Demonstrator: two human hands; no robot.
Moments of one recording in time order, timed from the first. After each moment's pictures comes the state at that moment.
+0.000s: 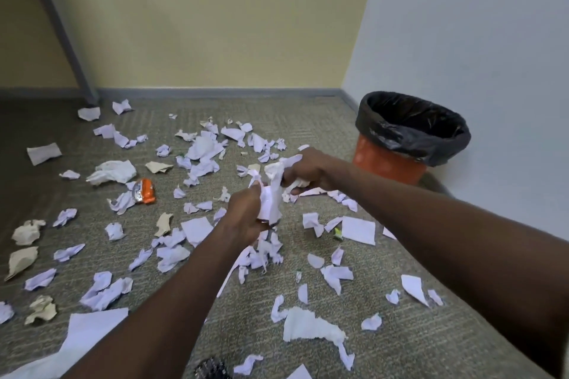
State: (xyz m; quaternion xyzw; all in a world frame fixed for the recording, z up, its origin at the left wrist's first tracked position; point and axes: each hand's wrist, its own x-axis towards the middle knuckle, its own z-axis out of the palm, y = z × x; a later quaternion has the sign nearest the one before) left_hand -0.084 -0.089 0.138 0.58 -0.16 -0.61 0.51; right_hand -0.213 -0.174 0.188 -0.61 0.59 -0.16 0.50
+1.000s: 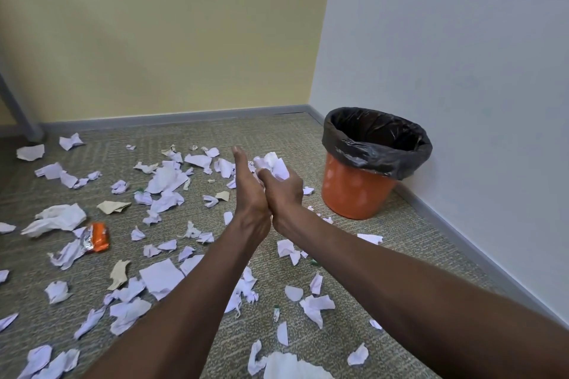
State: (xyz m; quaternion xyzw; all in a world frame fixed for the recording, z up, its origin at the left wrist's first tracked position) left_hand -0.163 -0.130 0.212 0.40 -0.23 -0.62 0.64; right_hand -0.201 -0.179 0.160 -0.37 0.57 -0.57 0.46
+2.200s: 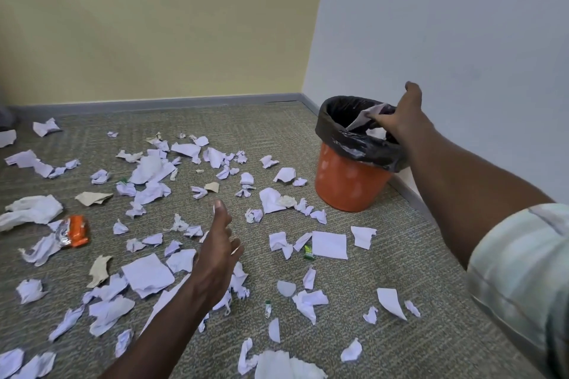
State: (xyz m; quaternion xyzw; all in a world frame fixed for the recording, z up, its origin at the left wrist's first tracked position) left_hand -0.110 -0.112 0.094 0.54 -0.25 -0.63 0.50; right_hand -0.412 -0.288 0.274 -0.10 0.43 -0.72 0.54
